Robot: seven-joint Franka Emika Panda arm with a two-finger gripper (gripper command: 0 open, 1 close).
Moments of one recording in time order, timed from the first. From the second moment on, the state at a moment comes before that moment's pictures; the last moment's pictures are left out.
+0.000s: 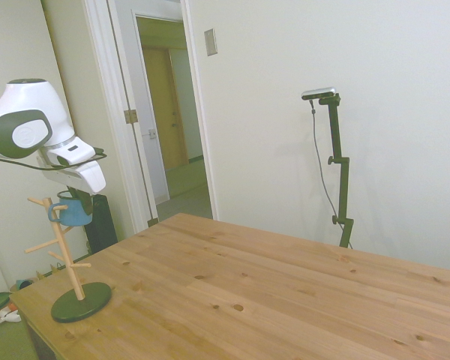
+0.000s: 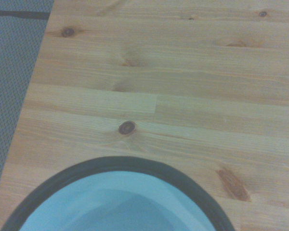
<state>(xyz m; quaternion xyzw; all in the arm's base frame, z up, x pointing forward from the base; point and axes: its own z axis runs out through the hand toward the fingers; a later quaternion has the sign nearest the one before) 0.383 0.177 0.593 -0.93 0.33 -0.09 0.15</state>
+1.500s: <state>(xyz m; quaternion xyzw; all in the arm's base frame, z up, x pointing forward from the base) 0.367 0.155 0.608 -0.92 0.35 -0.10 0.17</state>
